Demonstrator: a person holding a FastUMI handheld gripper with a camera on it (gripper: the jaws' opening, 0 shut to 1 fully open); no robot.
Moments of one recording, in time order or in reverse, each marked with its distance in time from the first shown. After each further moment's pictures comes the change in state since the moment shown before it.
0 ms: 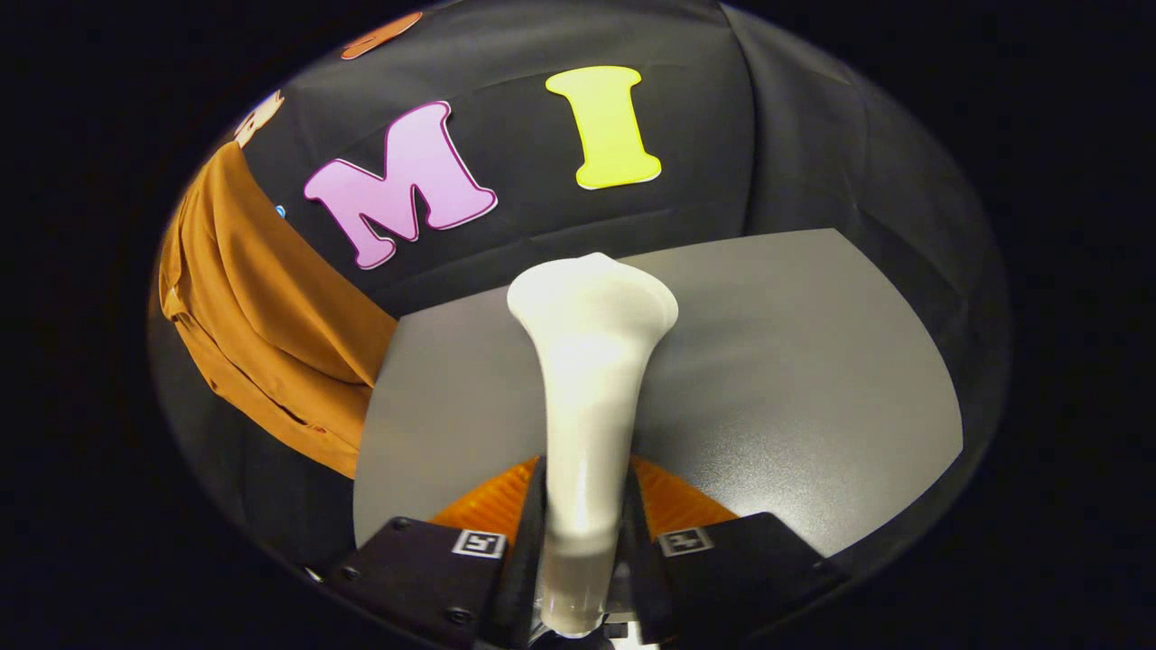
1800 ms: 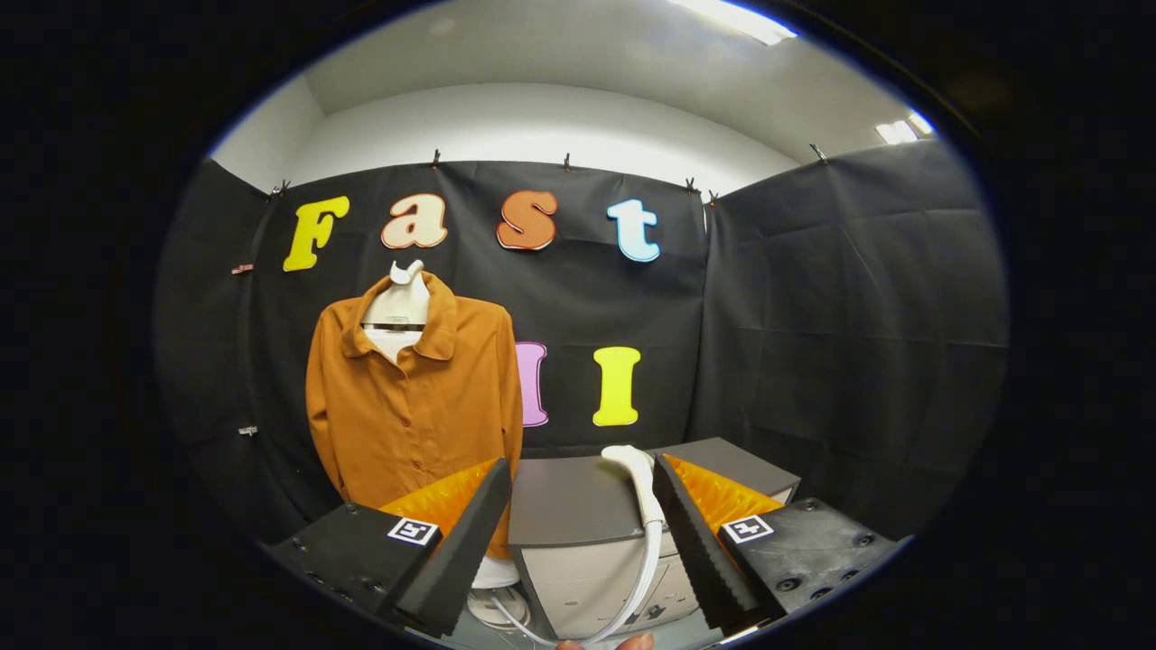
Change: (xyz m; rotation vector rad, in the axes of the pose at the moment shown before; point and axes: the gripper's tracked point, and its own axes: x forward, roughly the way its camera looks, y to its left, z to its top) arm -0.337 0.171 -0.091 -0.179 -0.875 -0.181
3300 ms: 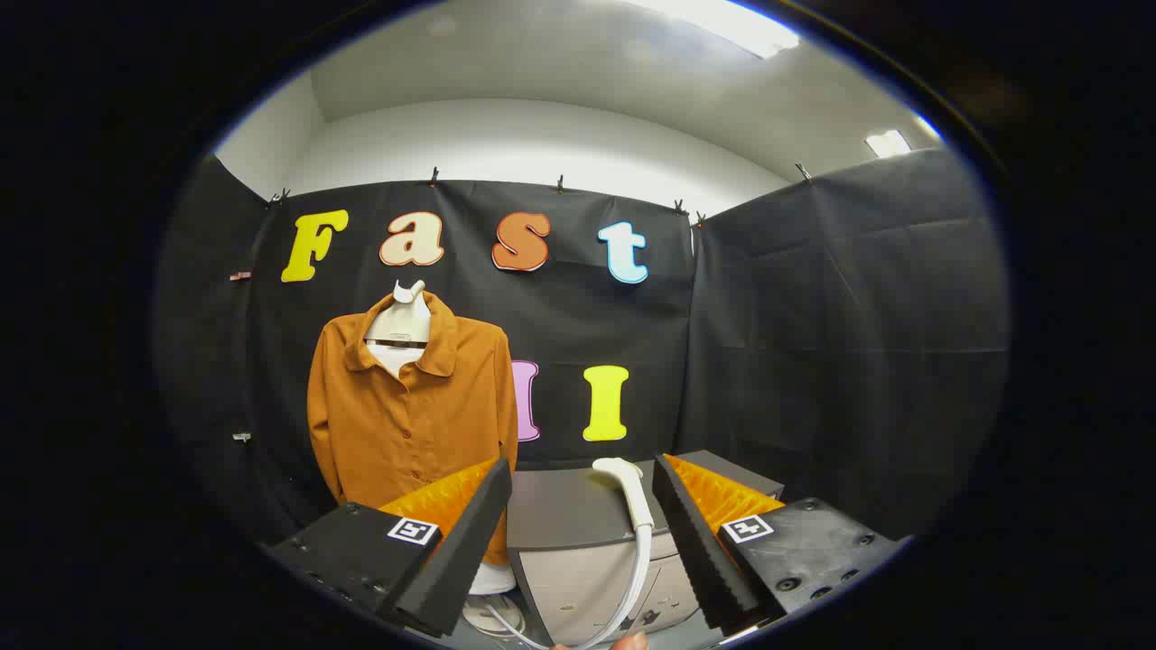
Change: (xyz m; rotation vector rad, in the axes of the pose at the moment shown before) arm -0.045 0.008 0.018 -0.006 -0.092 -0.038
